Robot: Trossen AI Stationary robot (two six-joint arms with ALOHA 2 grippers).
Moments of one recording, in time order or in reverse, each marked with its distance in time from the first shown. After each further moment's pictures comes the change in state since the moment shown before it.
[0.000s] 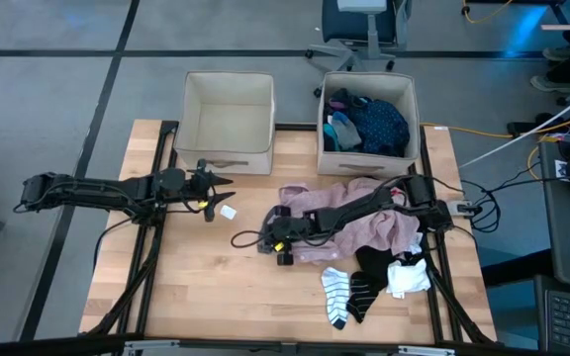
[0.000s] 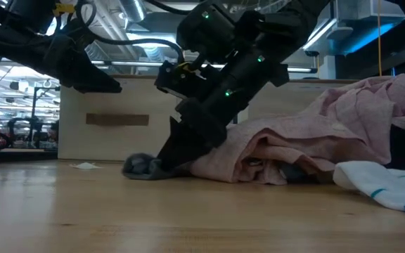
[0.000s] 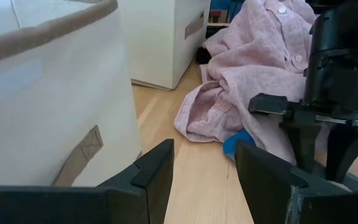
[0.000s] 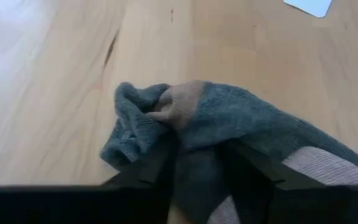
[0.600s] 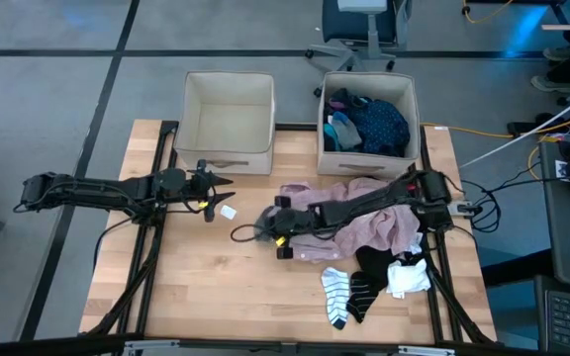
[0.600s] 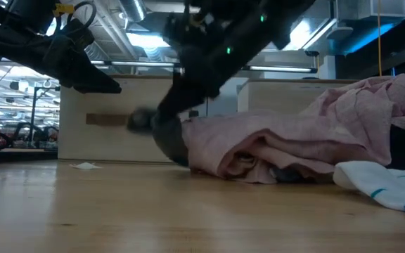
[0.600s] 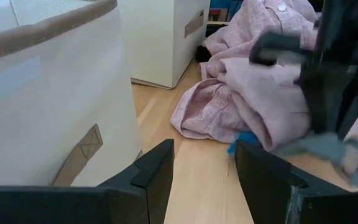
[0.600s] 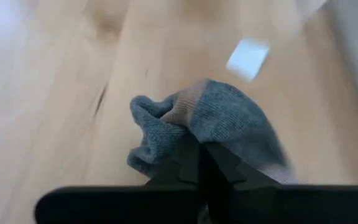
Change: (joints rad) left arm 0.000 0.000 0.000 -0.005 0.000 0.003; right arm 0.001 -0.146 0.031 -0.069 0.083 -0.073
